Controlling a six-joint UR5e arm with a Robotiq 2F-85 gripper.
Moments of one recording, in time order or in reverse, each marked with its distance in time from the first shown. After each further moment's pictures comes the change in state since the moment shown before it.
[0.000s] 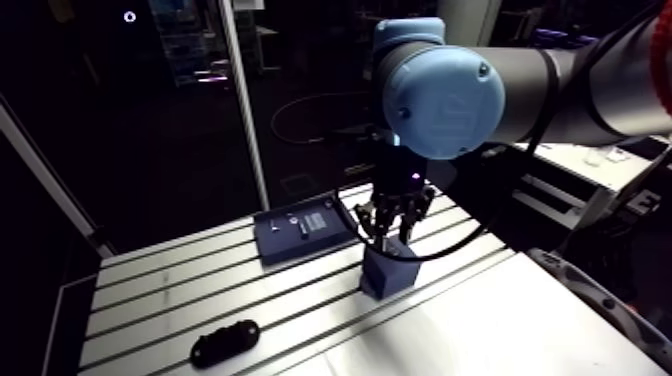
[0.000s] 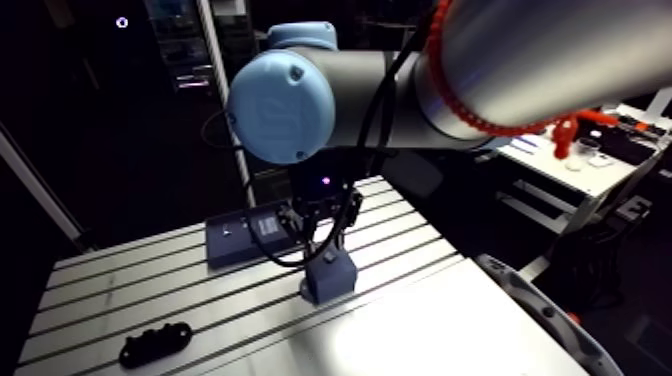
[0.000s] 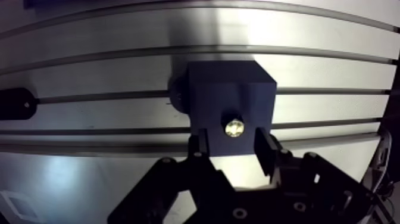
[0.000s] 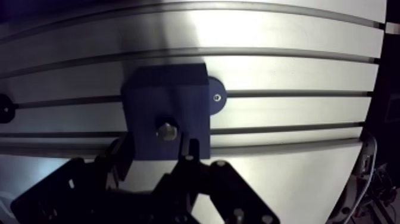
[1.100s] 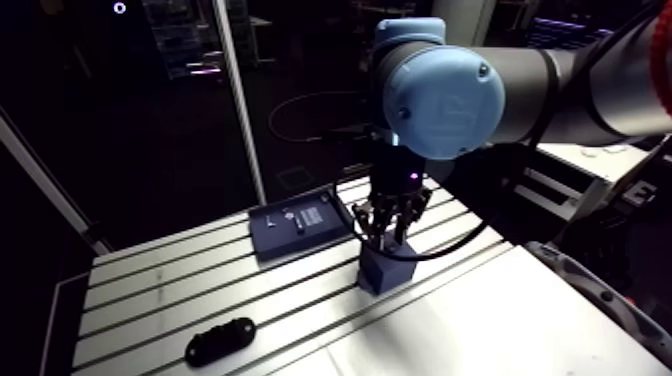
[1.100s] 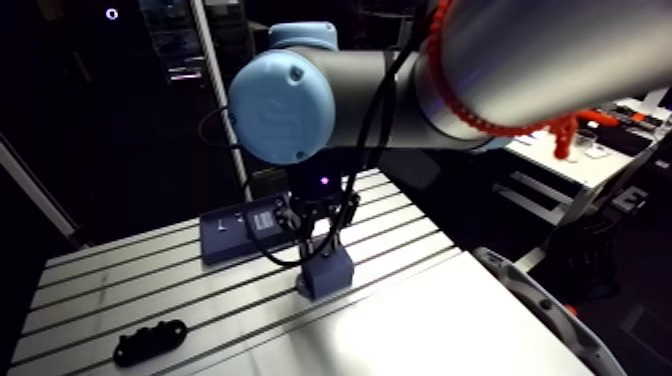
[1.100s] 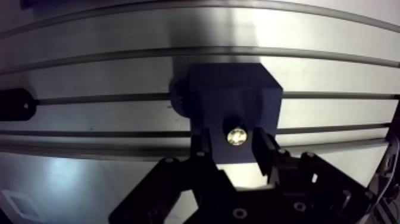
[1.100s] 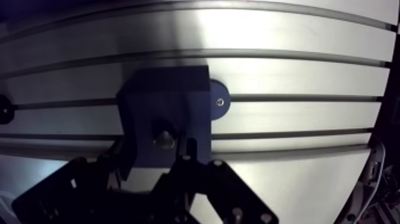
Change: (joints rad) arm -0.012 0.025 0.000 -0.003 0.021 -0.013
